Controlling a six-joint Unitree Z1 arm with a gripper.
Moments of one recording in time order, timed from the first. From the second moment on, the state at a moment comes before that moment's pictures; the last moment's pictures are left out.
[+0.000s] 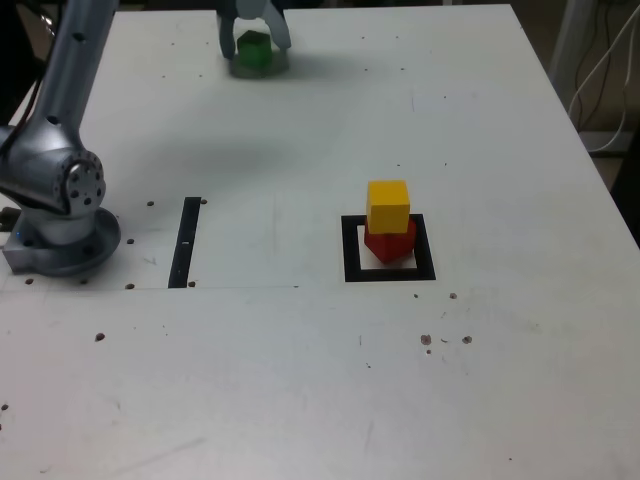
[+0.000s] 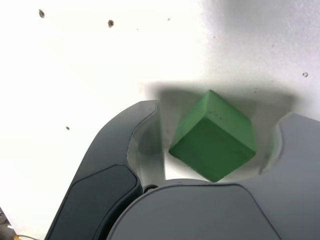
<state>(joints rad) 1.06 2.36 -2.03 1.36 0.25 0.89</state>
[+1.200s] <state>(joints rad) 1.06 2.35 -2.06 1.40 0.24 0.83</state>
